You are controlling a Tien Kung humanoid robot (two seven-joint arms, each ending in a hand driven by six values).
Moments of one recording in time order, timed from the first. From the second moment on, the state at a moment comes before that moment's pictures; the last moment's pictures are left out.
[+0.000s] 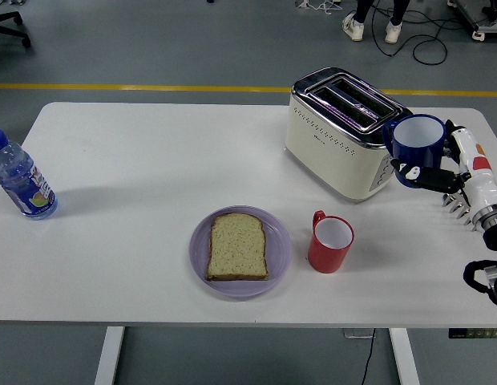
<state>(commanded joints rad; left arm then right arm) -0.09 0.03 -0.25 -0.20 0.09 0.20 0.06 0.25 -0.35 1.21 1.73 -1.62 -0.28 -0.48</state>
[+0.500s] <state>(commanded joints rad) -0.10 0.03 -0.27 -0.20 0.09 0.20 0.06 0.45 -0.42 0.99 1.71 -1.73 -0.20 -0.58</state>
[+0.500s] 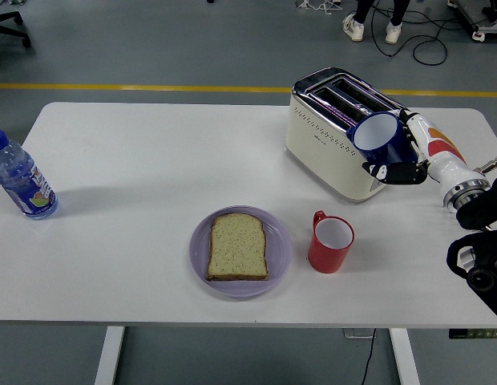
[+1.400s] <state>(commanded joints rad) -0.07 0.03 -0.20 -0.20 0.05 0.20 0.06 0.81 -0.44 0.50 1.62 -1.92 -0.06 -0.65</state>
